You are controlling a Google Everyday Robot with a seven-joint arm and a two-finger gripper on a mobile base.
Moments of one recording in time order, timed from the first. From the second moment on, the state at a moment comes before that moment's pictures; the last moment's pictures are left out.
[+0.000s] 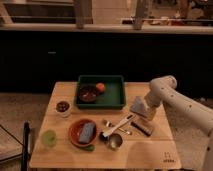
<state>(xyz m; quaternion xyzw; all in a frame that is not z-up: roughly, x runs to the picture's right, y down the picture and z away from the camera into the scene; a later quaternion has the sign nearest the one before) 0.289 0.138 0.890 -0.29 -0.02 0.04 0.96</state>
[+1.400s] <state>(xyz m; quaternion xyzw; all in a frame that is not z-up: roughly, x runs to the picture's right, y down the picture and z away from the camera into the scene) 0.270 0.120 0.917 -0.27 -0.07 -0.06 0.96</state>
